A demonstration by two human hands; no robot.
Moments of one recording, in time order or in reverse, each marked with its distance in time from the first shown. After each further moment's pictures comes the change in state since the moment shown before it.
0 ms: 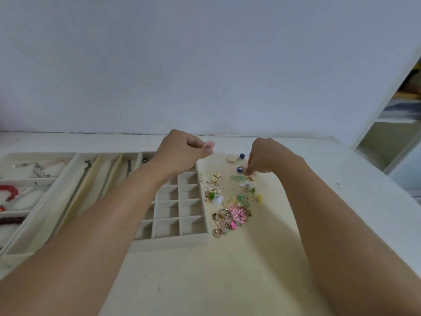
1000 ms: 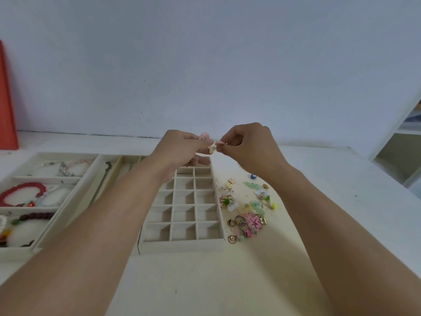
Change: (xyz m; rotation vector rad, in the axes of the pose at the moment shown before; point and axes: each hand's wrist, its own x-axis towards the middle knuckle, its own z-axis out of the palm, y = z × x) left_hand -0.005 0.006 -0.031 -0.302 0.053 -0.156; right_hand -0.027 -0.064 -0.002 0.611 0.389 -0.421
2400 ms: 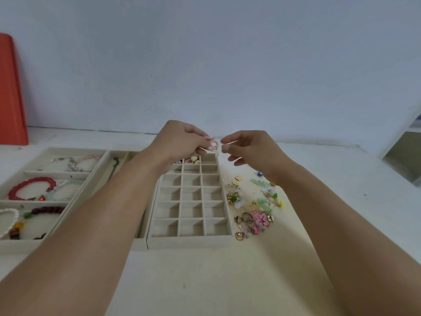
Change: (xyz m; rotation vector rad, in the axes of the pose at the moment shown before) left_hand 0.001 0.005 -0.020 0.133 0.002 0.019; right_hand -0.003 0.009 0.007 0.402 -0.228 0.186
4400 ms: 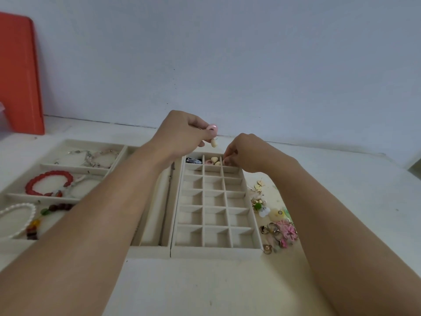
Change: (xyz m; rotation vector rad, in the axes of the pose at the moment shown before) left_hand 0.012 -0.017 -0.040 0.123 0.091 0.133; right_hand 0.066 -0.002 0.050 -0.857 -0.210 0.003
